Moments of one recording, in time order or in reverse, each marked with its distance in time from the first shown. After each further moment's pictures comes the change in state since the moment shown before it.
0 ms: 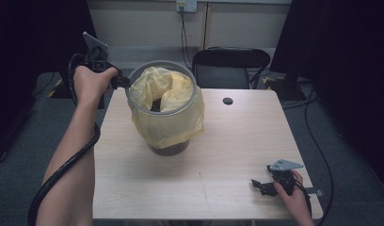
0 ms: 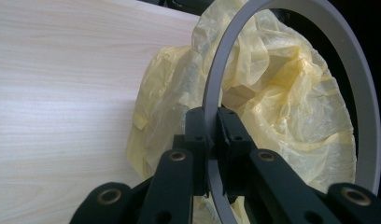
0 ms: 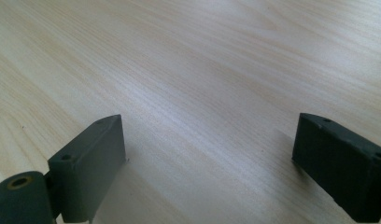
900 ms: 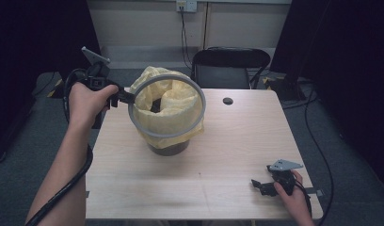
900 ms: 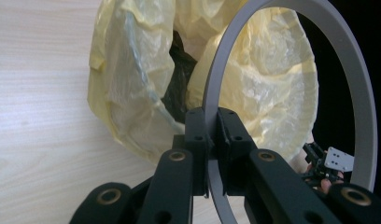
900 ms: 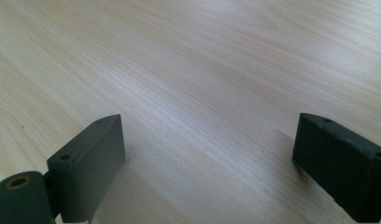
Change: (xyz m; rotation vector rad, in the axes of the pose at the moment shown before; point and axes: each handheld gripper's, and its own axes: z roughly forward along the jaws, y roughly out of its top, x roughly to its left) left arm -0.011 -0.054 -0.013 0.049 -0.109 0.053; right arm 0.000 0.000 0.000 0.002 -0.001 -0.002
